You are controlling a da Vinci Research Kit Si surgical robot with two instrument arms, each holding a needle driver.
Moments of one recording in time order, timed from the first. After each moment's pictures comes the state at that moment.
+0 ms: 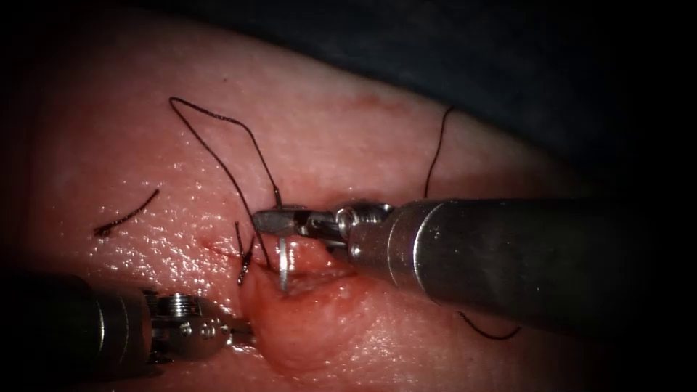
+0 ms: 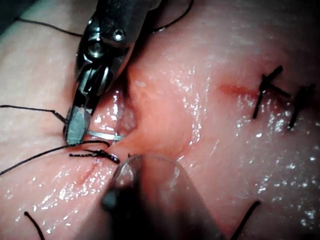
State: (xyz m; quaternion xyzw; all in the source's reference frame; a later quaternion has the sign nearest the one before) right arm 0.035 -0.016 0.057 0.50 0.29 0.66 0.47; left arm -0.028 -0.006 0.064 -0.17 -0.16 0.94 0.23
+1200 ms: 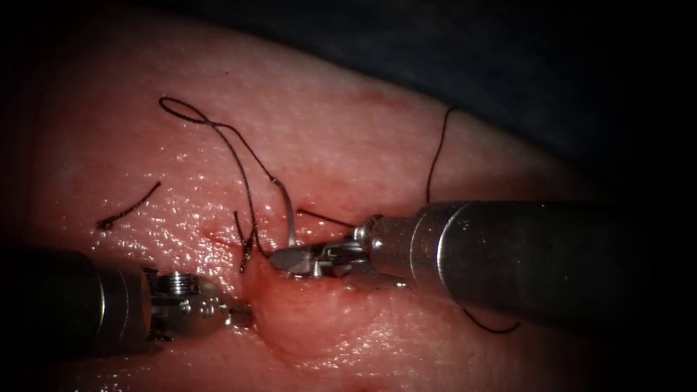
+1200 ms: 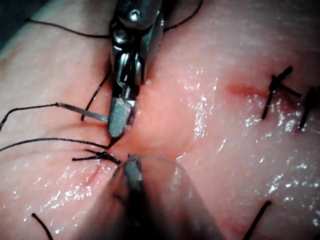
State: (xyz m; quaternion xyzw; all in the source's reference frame) right arm 0.031 -0.013 0.058 0.49 0.33 0.69 0.41; left arm -0.028 -0.006 0.064 -0.18 -0.16 0.94 0.23
